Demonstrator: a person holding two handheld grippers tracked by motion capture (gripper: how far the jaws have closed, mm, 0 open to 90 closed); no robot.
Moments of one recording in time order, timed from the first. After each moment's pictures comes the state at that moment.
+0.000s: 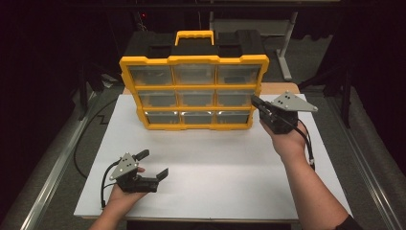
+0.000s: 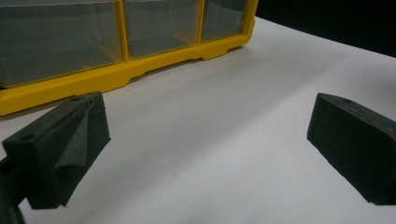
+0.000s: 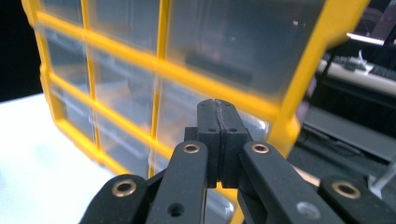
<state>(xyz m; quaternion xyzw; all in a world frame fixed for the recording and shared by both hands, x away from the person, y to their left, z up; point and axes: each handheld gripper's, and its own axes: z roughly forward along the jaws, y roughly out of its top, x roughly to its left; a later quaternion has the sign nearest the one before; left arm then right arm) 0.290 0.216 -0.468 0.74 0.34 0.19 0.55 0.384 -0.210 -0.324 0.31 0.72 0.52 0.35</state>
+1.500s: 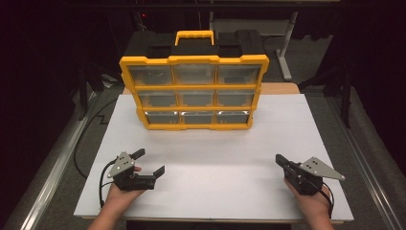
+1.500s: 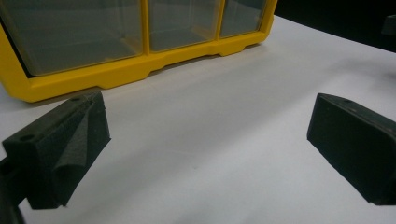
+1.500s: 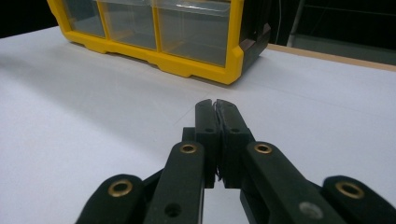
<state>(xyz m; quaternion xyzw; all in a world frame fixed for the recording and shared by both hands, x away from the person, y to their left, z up) 0.294 0.224 -0.470 0.73 0.36 0.19 0.54 0.286 -0.293 -0.451 0.39 0.72 0.50 0.29</state>
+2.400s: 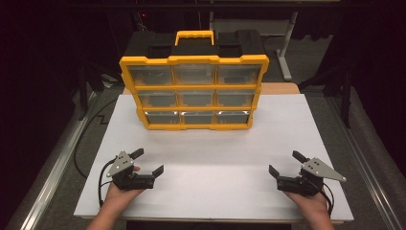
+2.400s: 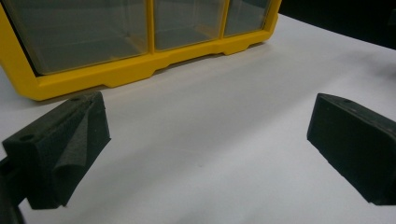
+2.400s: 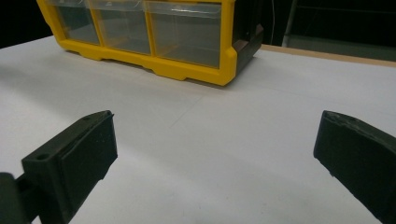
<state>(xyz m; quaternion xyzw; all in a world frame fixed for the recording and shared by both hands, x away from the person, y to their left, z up) 0.296 0.227 -0.470 0.73 0.37 0.20 0.54 0.286 -0.294 -0.454 0.41 0.70 0.51 0.29</state>
